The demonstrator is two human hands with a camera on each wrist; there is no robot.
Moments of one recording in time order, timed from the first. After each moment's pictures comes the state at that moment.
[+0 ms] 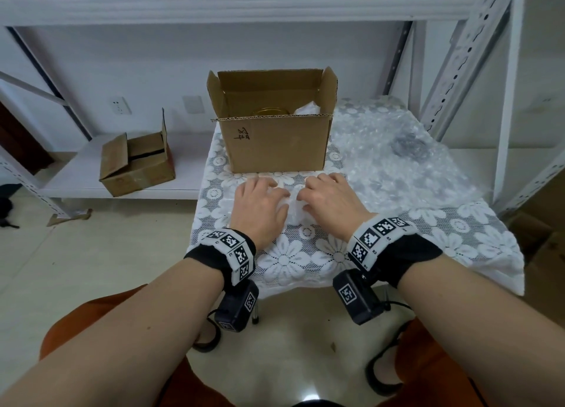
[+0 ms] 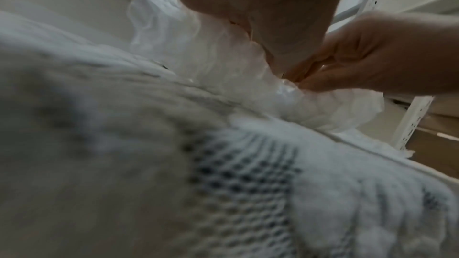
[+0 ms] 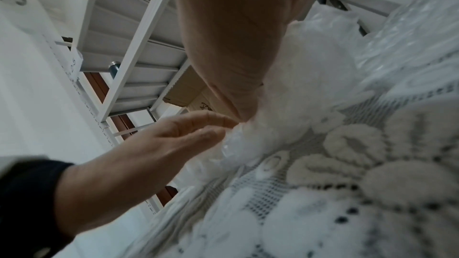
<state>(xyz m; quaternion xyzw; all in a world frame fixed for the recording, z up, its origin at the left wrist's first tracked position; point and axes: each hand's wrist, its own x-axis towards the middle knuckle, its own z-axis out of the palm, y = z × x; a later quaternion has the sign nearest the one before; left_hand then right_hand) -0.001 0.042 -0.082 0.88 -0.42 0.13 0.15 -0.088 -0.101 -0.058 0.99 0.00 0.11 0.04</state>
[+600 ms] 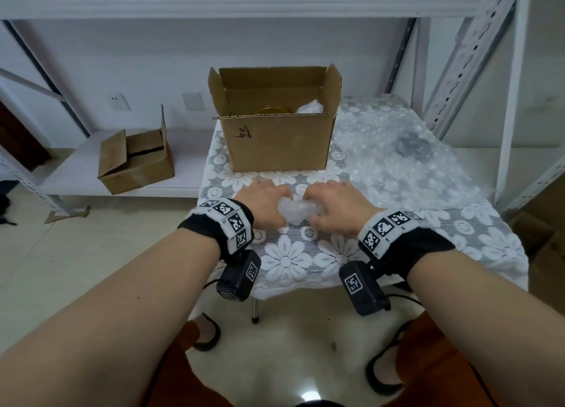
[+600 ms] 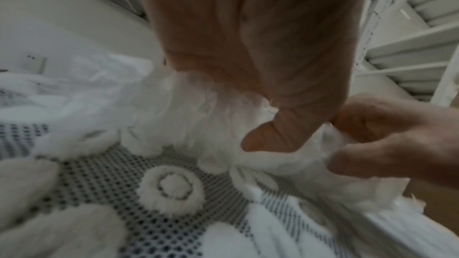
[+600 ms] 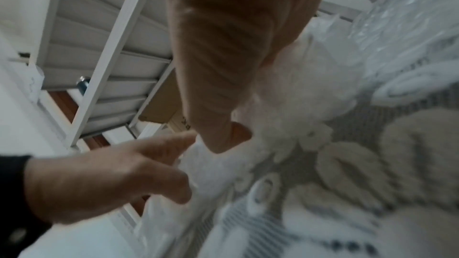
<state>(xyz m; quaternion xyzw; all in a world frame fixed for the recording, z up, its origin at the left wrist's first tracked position) 0.019 0.031 -0.046 0.90 -0.42 -0.15 0.03 -0.089 -0.109 -0.048 0.99 -0.06 -0.04 -0.10</state>
